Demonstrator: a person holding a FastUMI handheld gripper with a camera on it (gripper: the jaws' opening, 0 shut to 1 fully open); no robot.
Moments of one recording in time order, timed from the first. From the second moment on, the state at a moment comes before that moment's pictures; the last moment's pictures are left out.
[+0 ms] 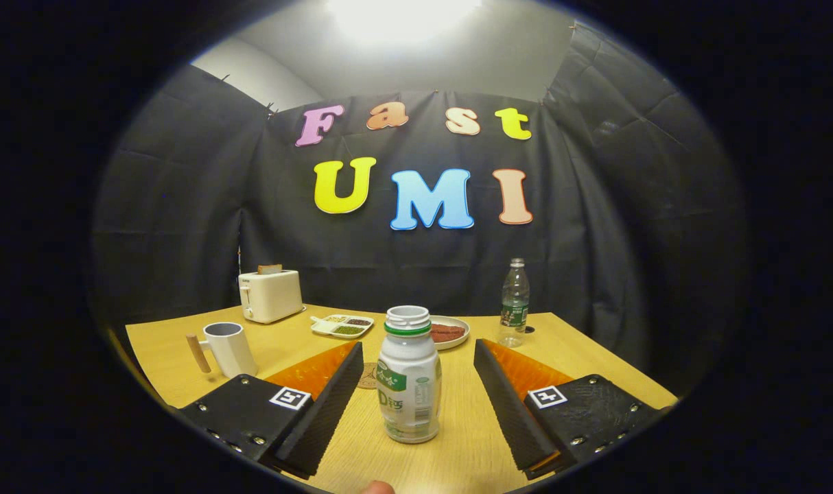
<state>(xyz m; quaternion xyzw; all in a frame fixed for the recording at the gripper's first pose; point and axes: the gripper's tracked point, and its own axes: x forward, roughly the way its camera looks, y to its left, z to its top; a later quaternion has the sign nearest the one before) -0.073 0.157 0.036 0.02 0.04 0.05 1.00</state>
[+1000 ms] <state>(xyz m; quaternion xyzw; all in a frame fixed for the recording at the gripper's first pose) -0.035 0.165 -0.026 0.03 0.10 0.04 0.99</state>
